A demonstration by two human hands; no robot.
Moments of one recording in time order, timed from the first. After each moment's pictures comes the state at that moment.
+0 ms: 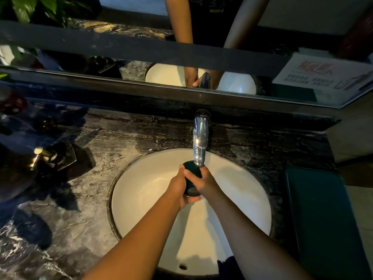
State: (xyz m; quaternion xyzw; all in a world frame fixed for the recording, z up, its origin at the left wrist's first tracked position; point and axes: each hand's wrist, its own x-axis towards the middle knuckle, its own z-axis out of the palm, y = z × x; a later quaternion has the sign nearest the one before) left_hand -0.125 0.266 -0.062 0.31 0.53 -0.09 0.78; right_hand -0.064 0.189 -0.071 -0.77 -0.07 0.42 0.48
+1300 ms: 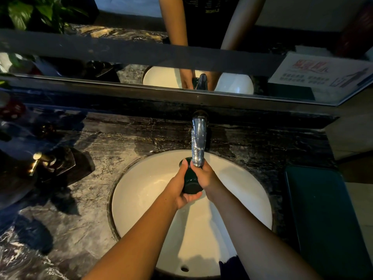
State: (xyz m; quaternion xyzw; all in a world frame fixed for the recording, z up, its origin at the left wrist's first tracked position) left_hand -0.123 0.274 -0.061 0.25 0.51 -0.08 0.82; right_hand -0.049 0.200 -0.067 -0.73 -0.01 0.42 0.54
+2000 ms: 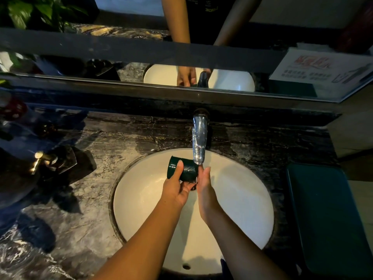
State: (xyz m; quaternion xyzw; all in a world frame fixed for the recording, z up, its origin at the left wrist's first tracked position) left_hand -0.129 0.273 -0.075 0.09 0.48 0.11 0.86; right_hand -0.100 0.185 -0.073 -0.64 0.04 0.41 0.64
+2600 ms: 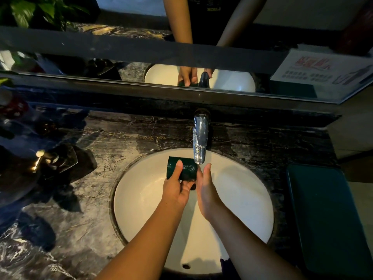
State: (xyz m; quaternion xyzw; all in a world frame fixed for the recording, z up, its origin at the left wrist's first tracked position) left_hand -0.132 0.269 -0.084 0.10 0.47 0.16 0.86; right_hand -0.097 0.189 -0.059 -0.62 0.04 0.45 0.65
